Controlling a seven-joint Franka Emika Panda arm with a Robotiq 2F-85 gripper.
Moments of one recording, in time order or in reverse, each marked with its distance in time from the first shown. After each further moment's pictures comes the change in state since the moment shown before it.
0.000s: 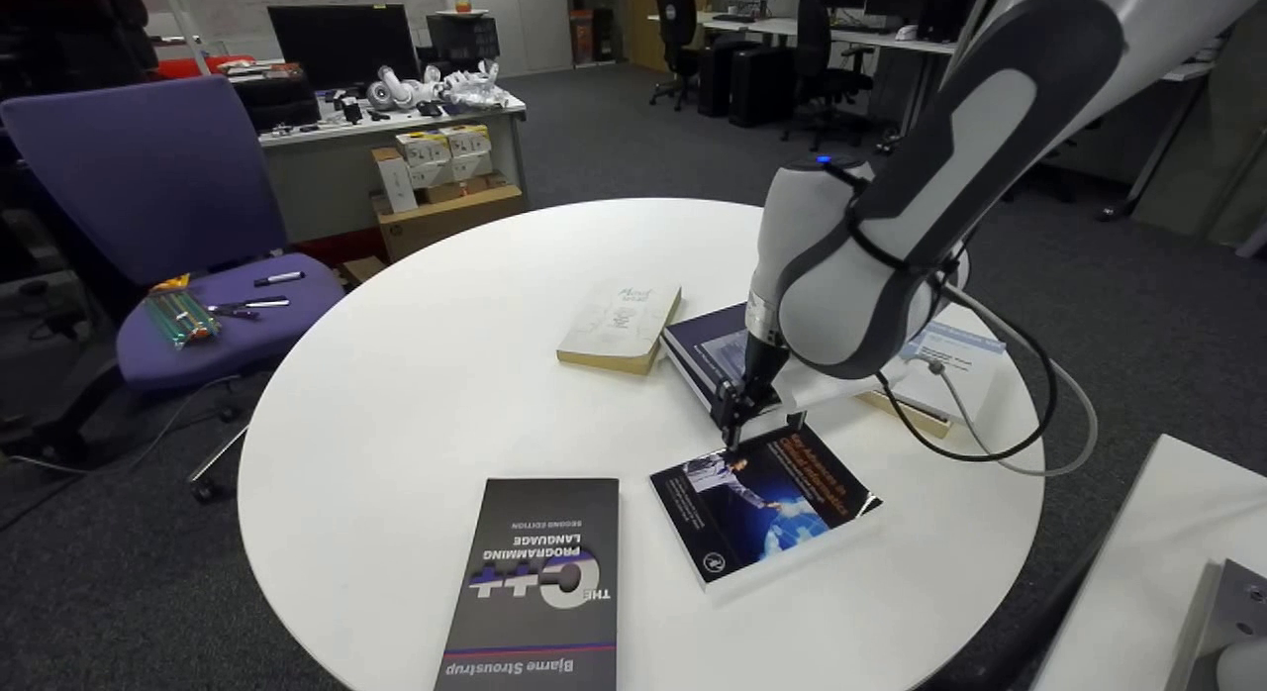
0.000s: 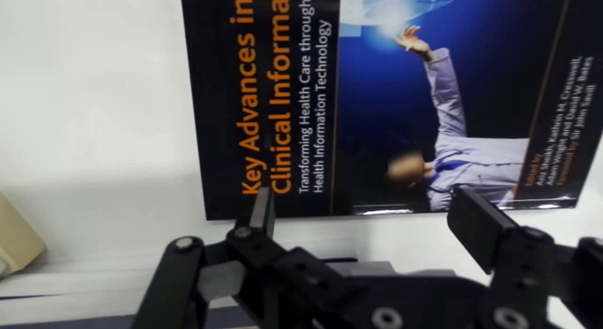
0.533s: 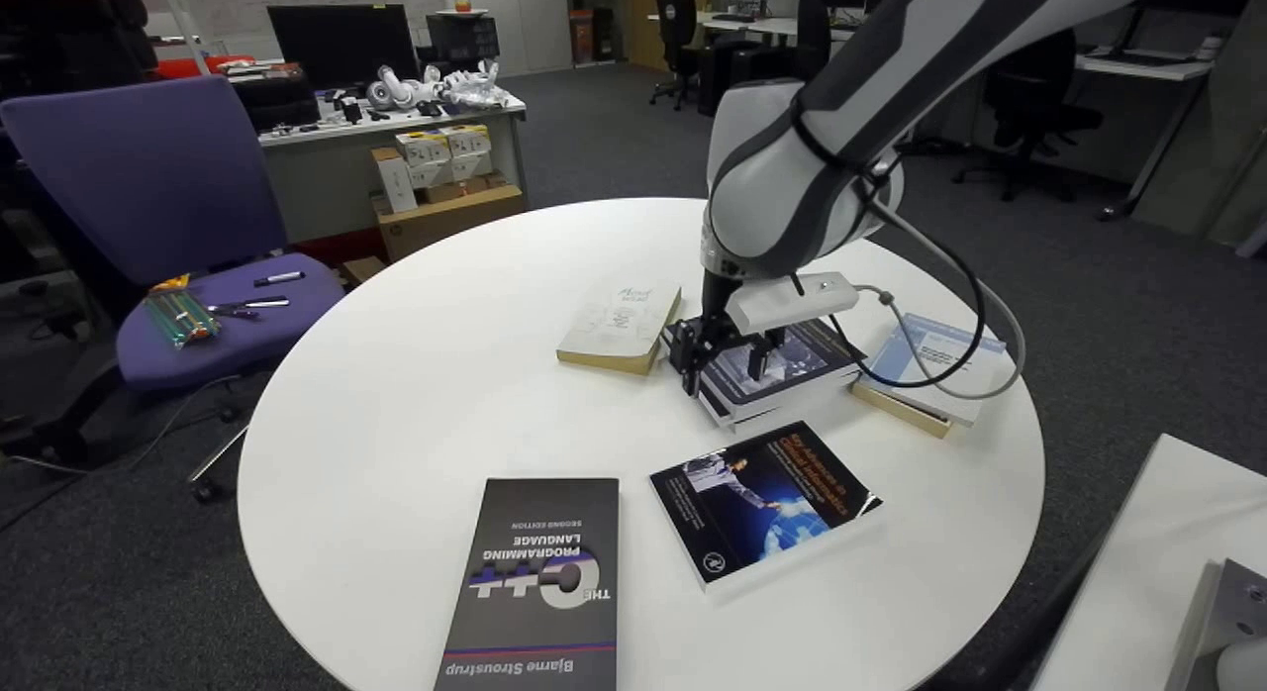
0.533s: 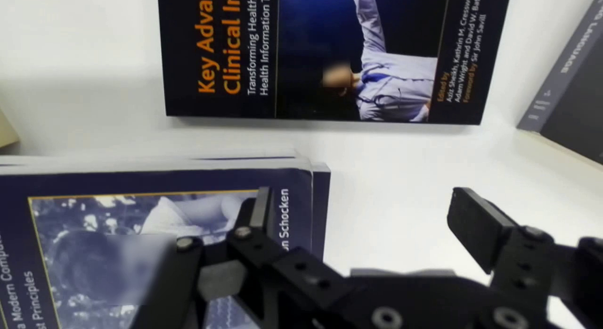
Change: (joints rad) arm -0.032 -0.002 0.017 0.229 0.027 -0.275 -0.073
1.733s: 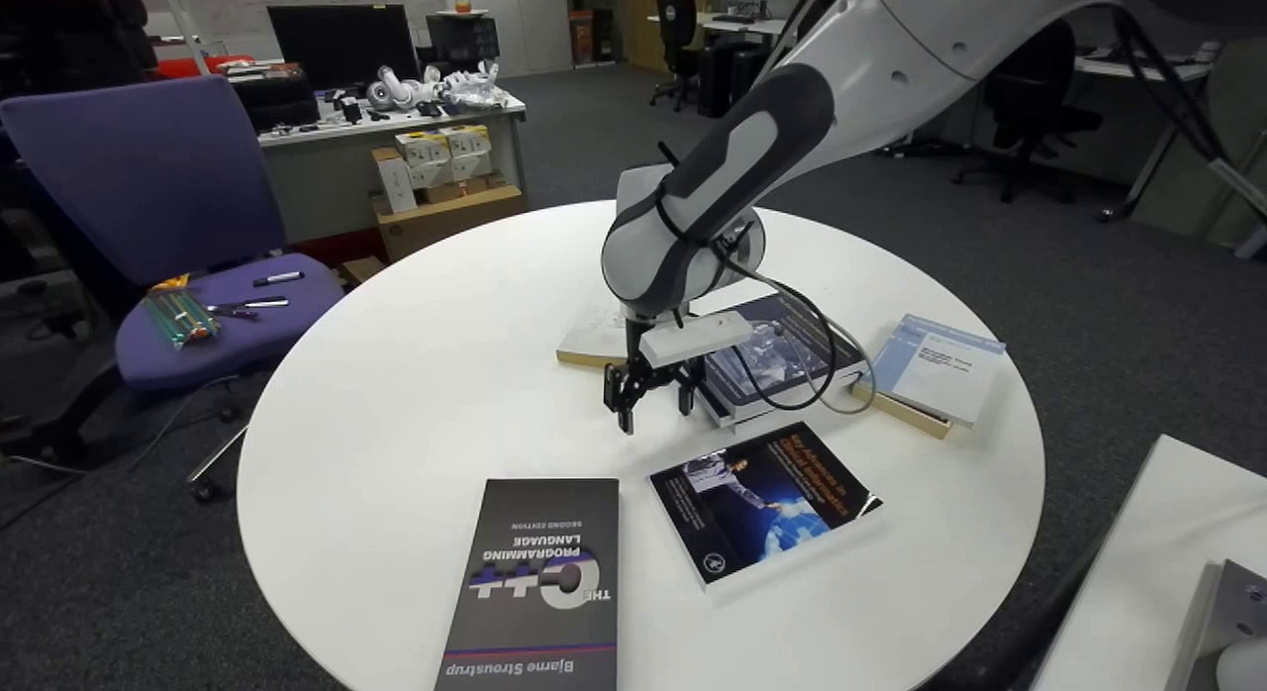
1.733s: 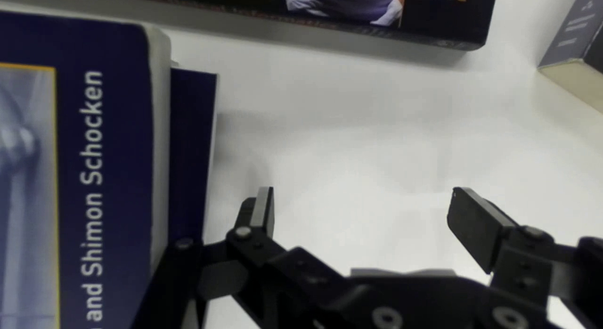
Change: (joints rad) arm 0.010 0.429 0.030 0.494 0.000 -0.194 -0.049
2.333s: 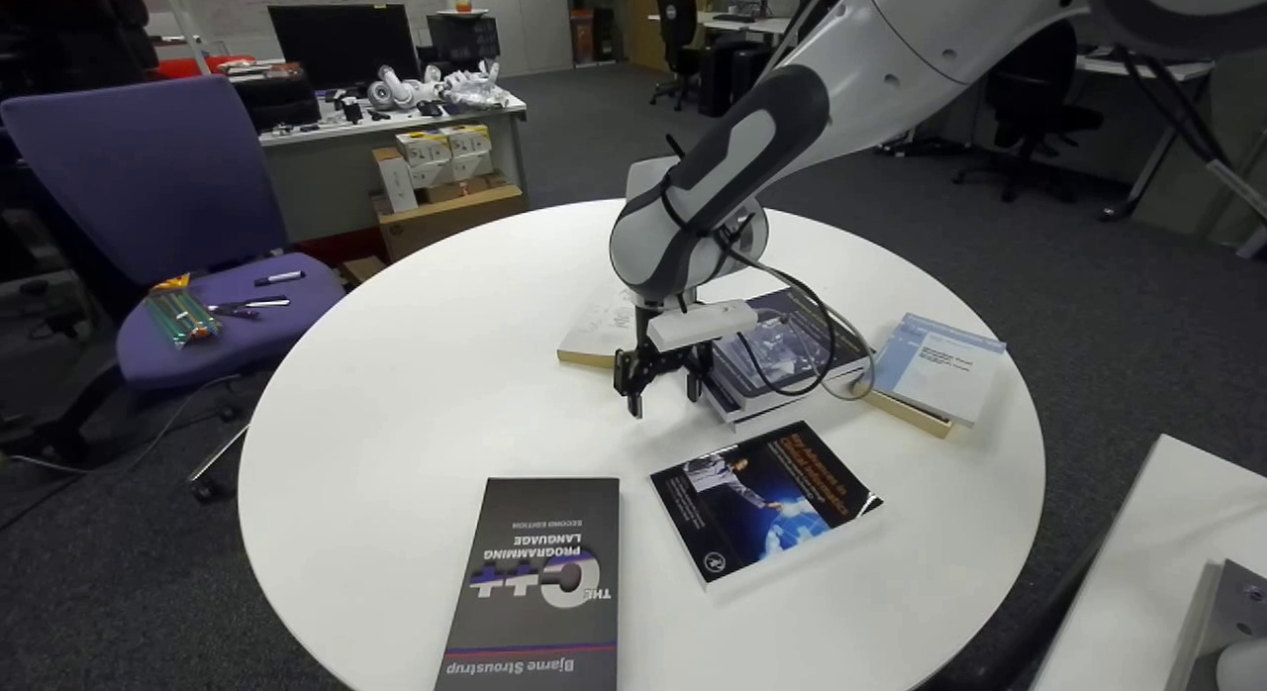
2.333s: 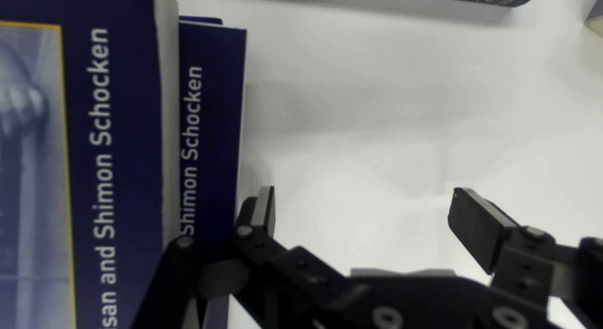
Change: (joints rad) arm -0.021 0.022 -0.027 0.048 0.001 -0.035 -0.001
